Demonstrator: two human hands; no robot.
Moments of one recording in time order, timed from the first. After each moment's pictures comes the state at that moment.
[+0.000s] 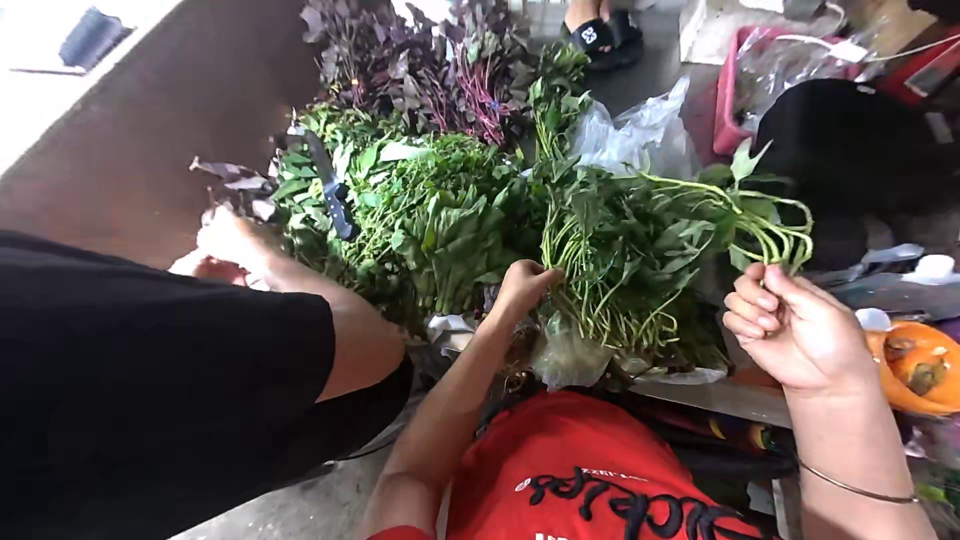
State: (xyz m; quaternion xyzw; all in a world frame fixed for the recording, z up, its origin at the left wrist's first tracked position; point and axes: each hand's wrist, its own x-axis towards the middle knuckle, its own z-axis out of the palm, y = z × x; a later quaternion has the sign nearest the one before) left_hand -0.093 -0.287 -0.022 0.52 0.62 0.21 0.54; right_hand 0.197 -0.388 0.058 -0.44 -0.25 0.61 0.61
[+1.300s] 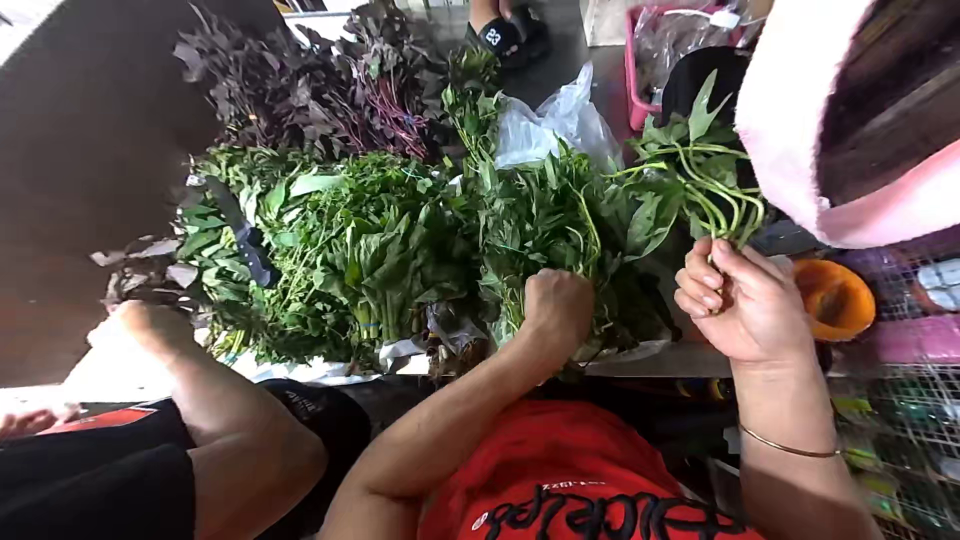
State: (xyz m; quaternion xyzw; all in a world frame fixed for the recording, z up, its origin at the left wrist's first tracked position) left_hand 0.042 -0.339 0.075 0.82 0.51 -0.16 0.21; right_hand 0.216 -0.409 0.068 -0.44 -0.30 0.54 0.65
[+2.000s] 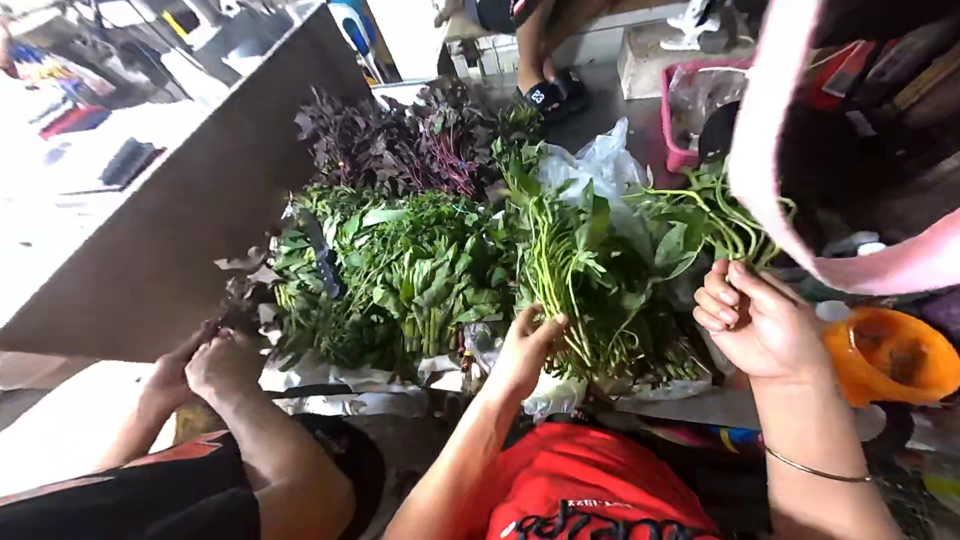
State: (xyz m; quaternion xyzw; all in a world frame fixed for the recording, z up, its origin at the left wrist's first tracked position) left_hand -0.043 -0.352 0.031 0.38 0.47 0.39 0.70; right_hand 0.215 -0.380 0.062 -0.41 -0.30 0.54 0.67
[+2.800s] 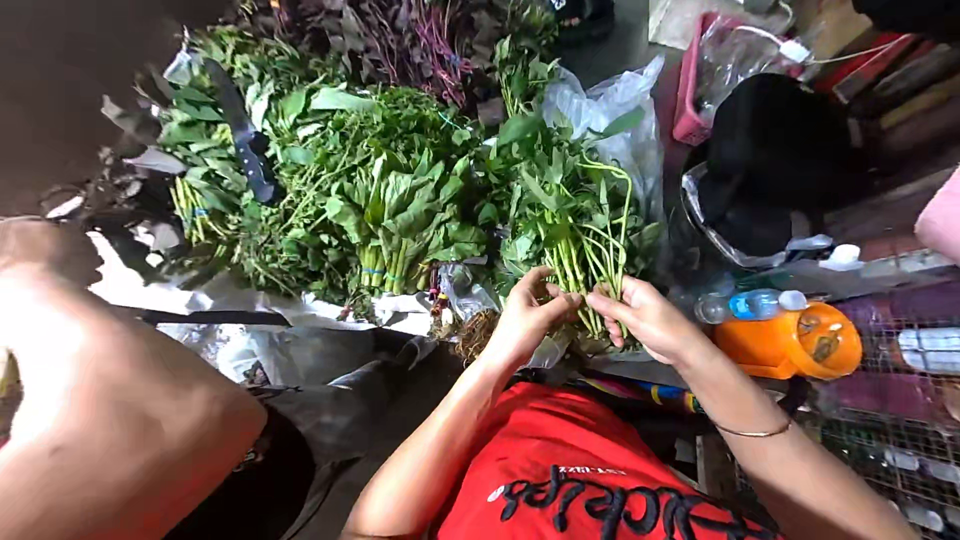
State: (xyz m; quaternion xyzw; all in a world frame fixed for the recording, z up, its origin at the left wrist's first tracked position) left_hand -0.046 -0.368 -0.006 0.38 0.44 0.37 0.72; right_hand 0.138 -0.379 0.045 -0.61 -0.44 0.61 0.25
